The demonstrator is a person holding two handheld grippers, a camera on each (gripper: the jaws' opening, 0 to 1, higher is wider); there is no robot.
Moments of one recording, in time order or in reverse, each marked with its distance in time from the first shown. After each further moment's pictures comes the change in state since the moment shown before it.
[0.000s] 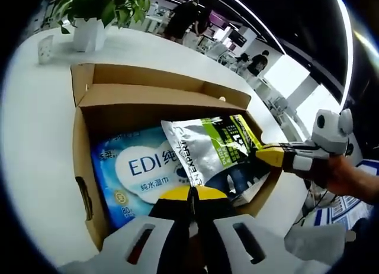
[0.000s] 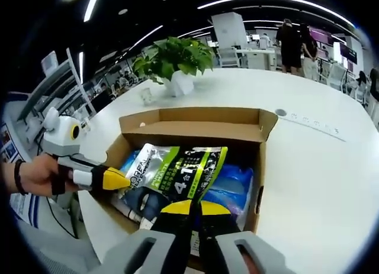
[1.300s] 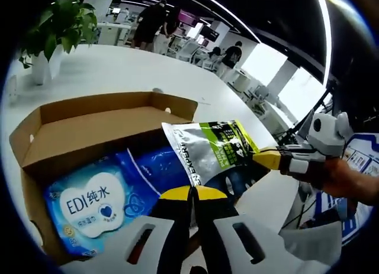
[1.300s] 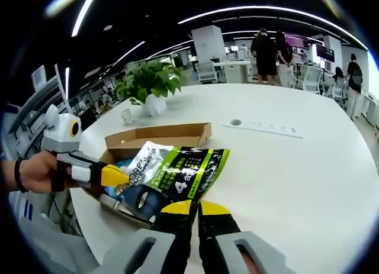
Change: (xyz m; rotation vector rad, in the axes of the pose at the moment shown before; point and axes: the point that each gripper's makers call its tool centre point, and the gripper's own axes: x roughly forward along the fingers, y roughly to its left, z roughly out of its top) left arm 0.039 -0.105 0.027 0.161 0.014 -0.114; right arm -0.091 -0.070 -0.006 0.079 -0.116 -0.125
